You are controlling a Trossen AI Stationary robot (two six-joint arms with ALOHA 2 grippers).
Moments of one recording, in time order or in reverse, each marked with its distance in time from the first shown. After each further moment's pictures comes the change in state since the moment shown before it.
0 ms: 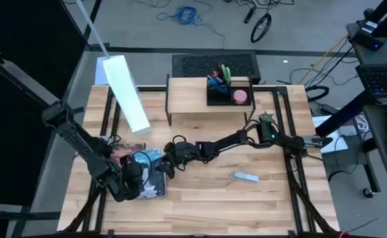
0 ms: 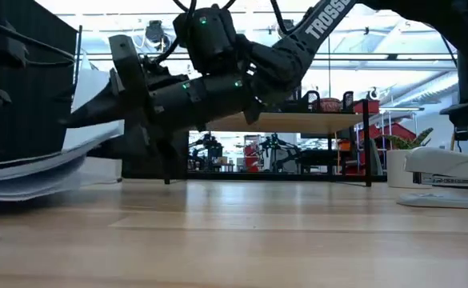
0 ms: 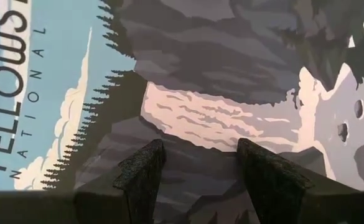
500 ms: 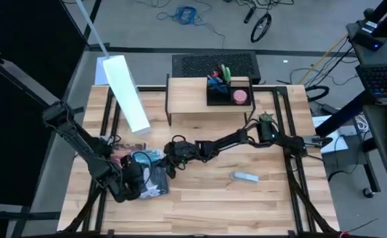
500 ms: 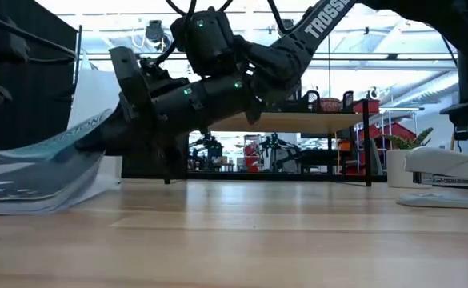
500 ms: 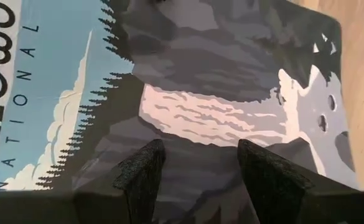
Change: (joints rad) left arm 0.001 0.000 0.036 -0.010 -0.007 -0.006; right arm -0.011 -0.005 0.003 -0.068 -0.002 -0.122
